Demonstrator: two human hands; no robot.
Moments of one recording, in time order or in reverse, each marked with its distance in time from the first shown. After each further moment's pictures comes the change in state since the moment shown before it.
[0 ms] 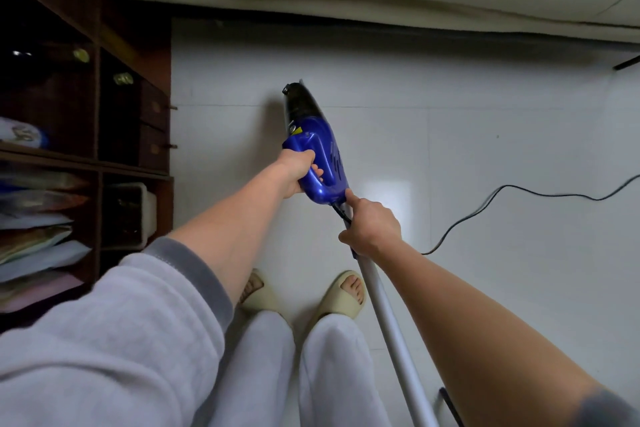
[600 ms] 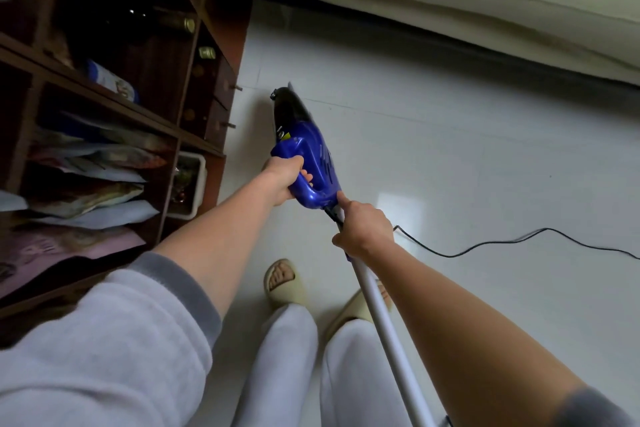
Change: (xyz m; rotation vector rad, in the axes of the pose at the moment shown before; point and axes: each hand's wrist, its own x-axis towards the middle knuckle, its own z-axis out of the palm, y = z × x) left_hand 0.017 -0.032 -0.160 -0.231 0.122 -0.029; right_hand 0.000 -0.134 0.045 -0.189 -0.031 -0.157
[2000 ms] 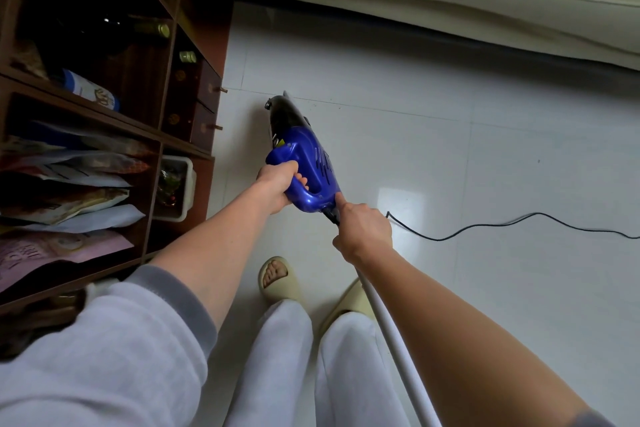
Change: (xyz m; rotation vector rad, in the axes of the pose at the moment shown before) left_hand -0.014 -0.020 0.022 -0.053 0.015 -0.012; right_hand -0.028 0.026 -0.005 -0.073 0.059 -0.010
